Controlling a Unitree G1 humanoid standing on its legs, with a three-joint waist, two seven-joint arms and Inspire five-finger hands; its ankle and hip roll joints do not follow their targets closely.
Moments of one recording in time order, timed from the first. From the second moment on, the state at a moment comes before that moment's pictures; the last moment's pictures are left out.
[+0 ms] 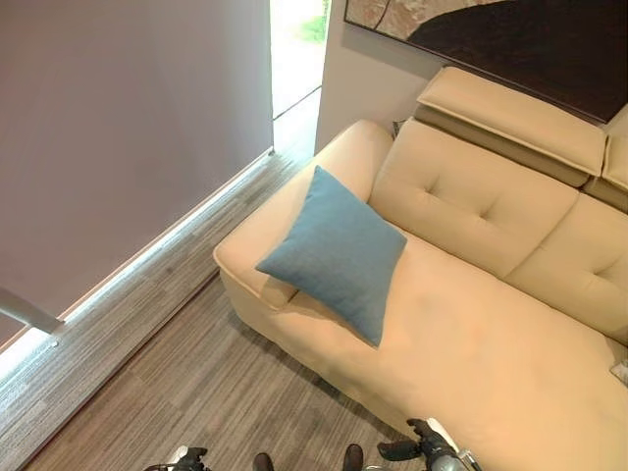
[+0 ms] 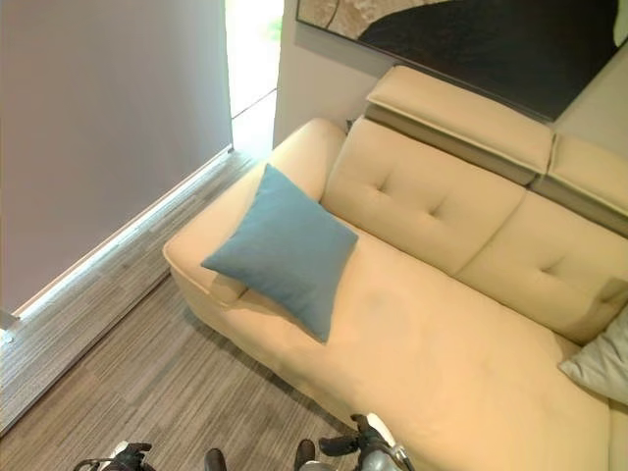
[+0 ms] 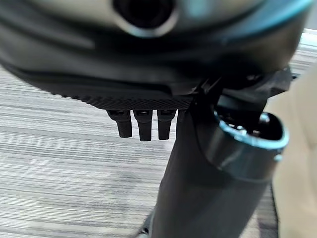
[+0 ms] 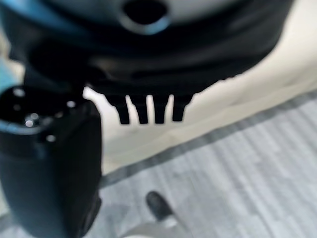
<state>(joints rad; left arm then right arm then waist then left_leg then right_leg) -0.09 0.26 -0.27 1.31 0.09 0.03 0.20 -0.08 -0.23 0.30 1.19 -0.23 0.04 -0.22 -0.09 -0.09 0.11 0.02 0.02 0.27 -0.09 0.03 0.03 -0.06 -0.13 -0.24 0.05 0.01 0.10</state>
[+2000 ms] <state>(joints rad) -0.04 0.39 0.17 -0.06 -0.36 -0.20 0.54 -0.03 -0.22 0.26 1.18 -0.21 0.02 -0.31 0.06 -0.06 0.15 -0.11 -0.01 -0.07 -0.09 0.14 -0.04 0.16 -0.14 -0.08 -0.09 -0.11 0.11</state>
